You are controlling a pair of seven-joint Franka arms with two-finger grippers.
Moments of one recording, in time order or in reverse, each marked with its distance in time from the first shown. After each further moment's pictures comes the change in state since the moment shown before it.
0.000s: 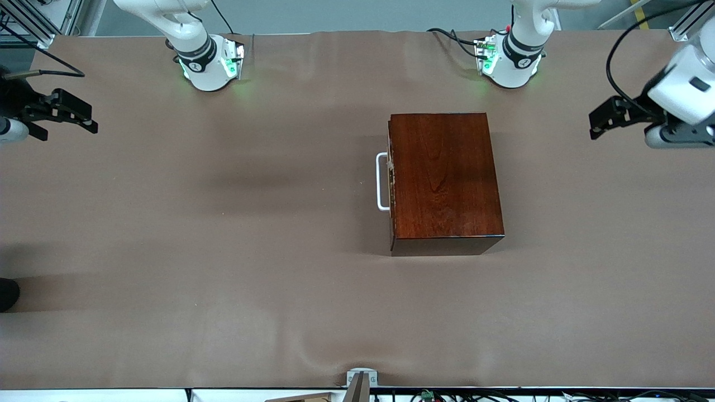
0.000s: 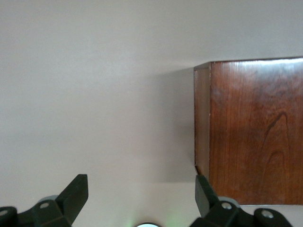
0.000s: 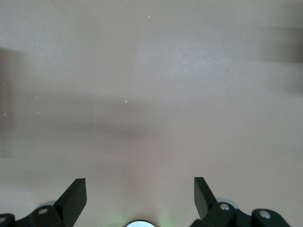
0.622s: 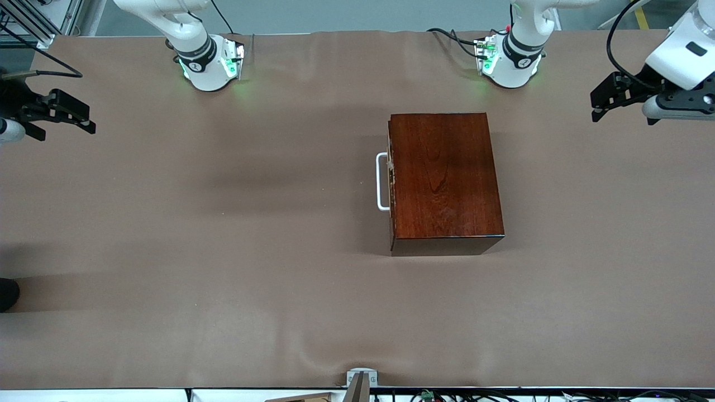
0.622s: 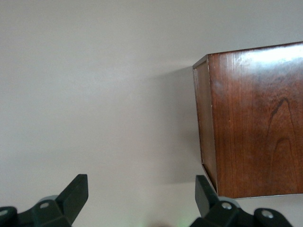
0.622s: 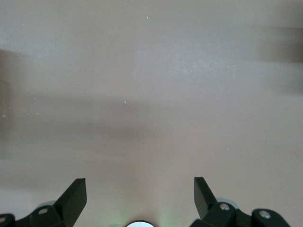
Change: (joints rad) left arm 0.029 -0.083 -0.013 -0.071 0.000 0.042 0.072; right arm -0.003 0.000 -0.002 0.000 0.000 0.003 0.000
